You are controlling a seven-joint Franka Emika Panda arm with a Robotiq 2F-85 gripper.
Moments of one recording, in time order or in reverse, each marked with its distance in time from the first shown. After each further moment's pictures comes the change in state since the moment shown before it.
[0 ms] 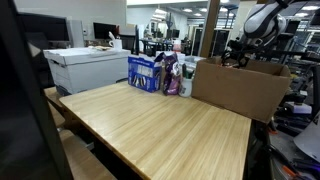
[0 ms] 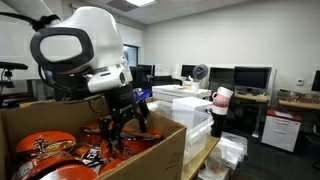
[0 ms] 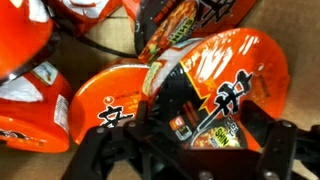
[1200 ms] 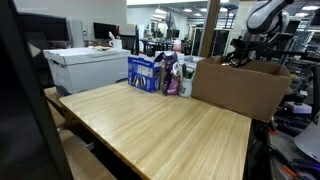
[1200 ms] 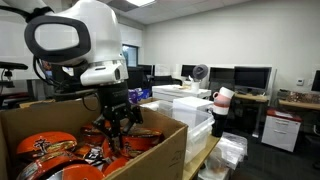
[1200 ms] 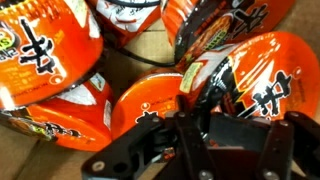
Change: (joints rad) arm -0.001 -0.059 -0.007 0.000 -0.035 -0.153 0.009
